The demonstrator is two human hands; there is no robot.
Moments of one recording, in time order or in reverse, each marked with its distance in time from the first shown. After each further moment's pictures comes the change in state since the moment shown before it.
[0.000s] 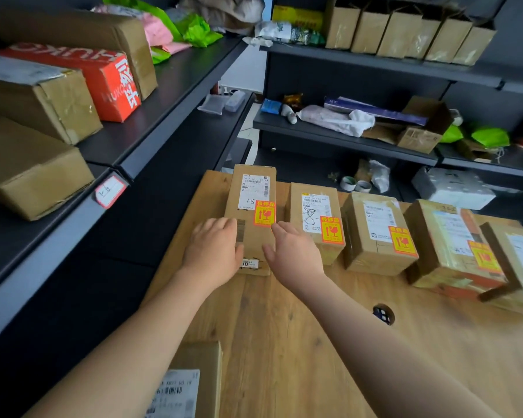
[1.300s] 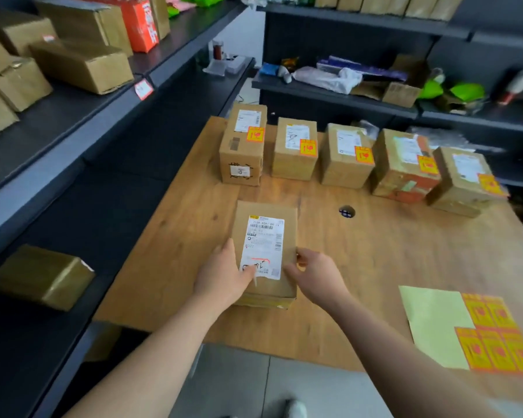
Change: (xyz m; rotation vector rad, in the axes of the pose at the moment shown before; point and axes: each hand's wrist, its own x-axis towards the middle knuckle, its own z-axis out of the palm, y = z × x) left_hand -0.283 0.102 0.031 -0.360 -0.163 -0.395; right_hand -0.304 0.035 -0.024 0.421 -0.252 0.286
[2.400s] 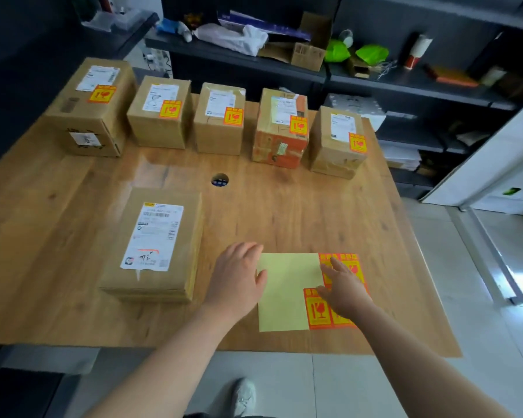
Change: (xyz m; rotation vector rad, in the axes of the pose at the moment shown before) left_hand -0.069 0.245 0.221 0.101 -0.057 0.521; right_hand -0.044 0.357 -0.173 -0.423 -0.127 0.253
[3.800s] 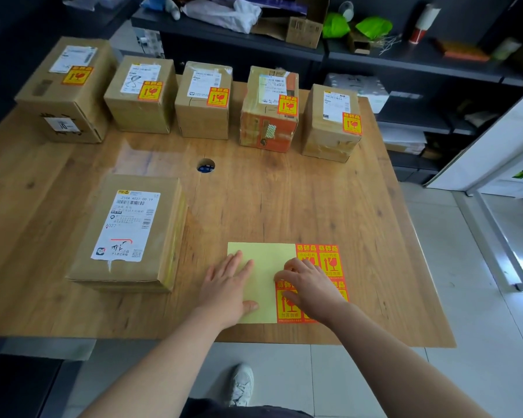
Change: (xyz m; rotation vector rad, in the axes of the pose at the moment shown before) left_hand -0.013 -0.022 0.078 0.221 -0.433 -0.119; right_hand -0.004 -0.011 0.026 -0.107 0.032 -0.488
